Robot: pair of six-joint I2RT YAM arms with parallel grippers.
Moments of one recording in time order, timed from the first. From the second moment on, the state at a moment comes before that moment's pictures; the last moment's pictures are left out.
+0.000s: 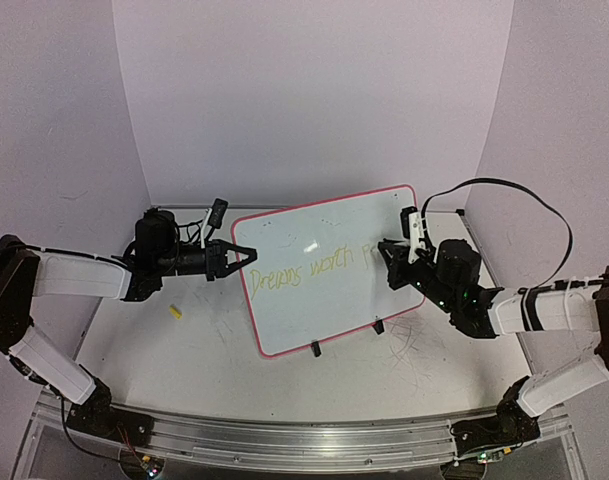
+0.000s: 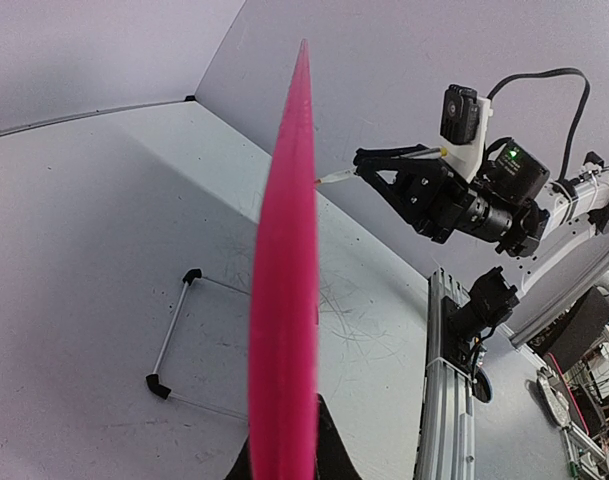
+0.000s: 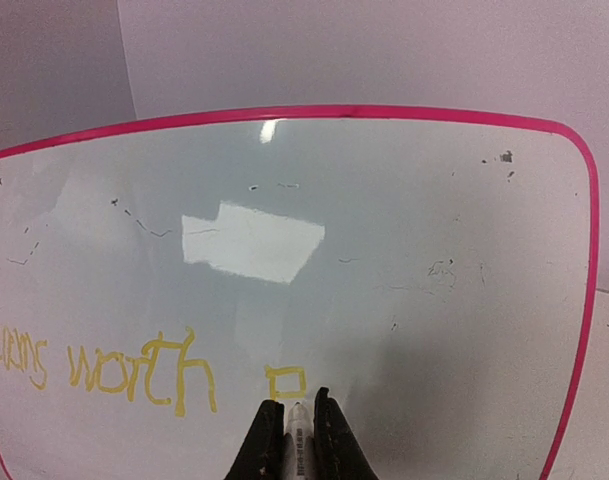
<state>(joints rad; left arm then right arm) -0.51 1.48 0.71 0.57 0.78 -0.38 0.68 1.36 0.57 0.67 0.16 0.07</state>
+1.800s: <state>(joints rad) -0.51 1.47 0.71 0.57 0.78 -0.37 0.71 1.39 0.58 0.67 0.26 0.09</state>
